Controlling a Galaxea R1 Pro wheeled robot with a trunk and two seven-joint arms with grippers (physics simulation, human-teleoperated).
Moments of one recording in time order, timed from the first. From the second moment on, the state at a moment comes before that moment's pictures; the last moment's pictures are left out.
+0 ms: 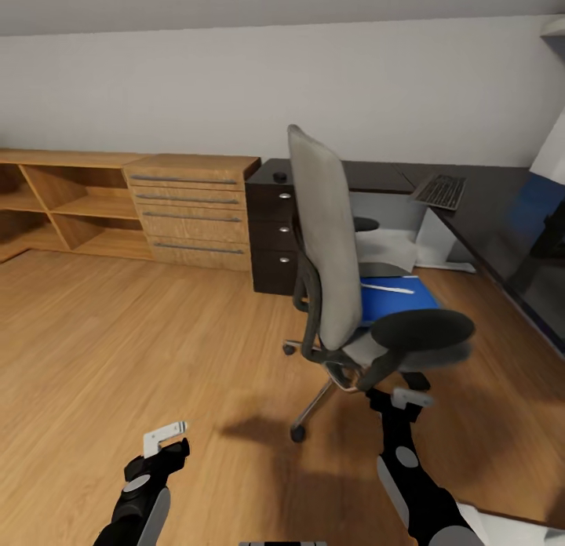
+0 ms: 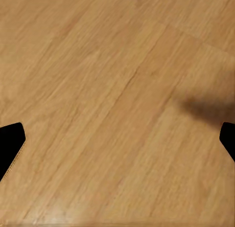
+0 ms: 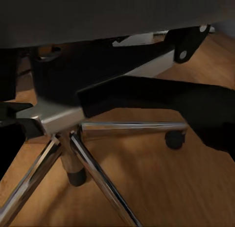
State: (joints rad) left arm -0.18 -0.05 0.01 -1.22 0.23 0.37 0.42; right arm -0.47 0.04 -0.01 -0.71 -0.04 -0.39 -0.31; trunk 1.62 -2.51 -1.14
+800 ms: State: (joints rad) left arm -0.18 -0.05 0.01 -1.22 0.22 0.37 0.42; right arm -0.47 0.05 -0.01 -0.71 -0.04 -0.39 -0.31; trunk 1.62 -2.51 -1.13
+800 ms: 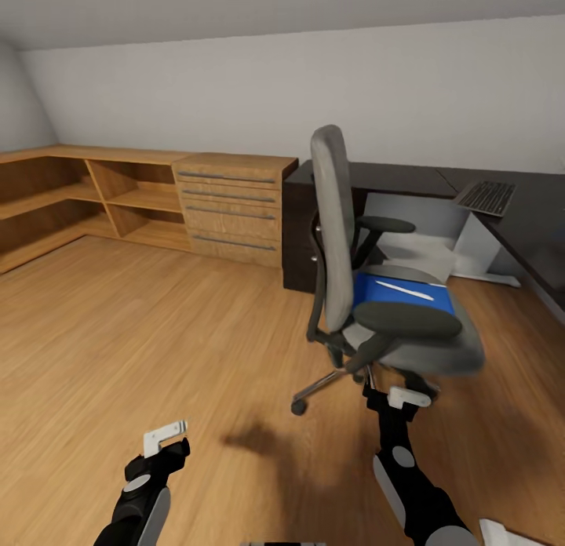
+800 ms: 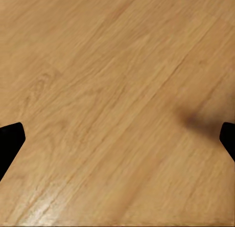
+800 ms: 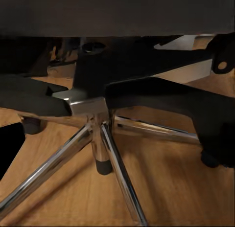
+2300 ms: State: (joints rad) left arm -0.18 -0.05 0.01 -1.23 0.22 0.37 0.42; right arm -0.47 0.05 -0.02 -0.69 -0.04 -0.39 -0.31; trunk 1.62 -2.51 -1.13
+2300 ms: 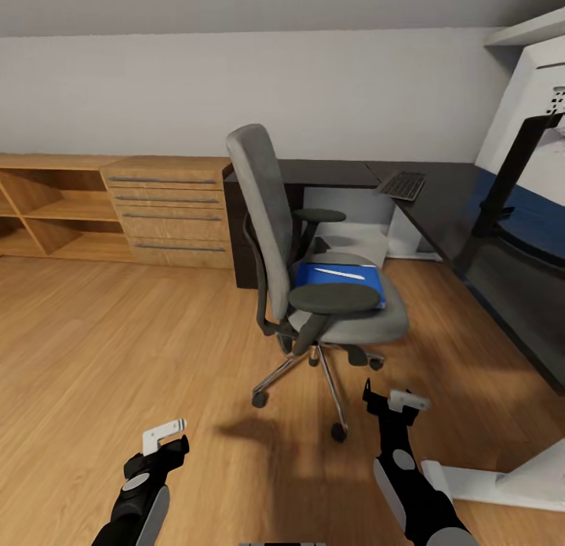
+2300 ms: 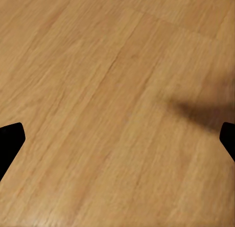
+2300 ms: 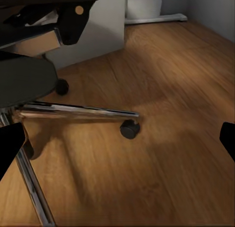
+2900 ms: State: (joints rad) left arm -0.18 -0.05 0.01 -1.23 0.22 0.37 0.42; right arm -0.47 0.05 -0.02 -0.68 -0.04 -0.39 -0.31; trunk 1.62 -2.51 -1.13
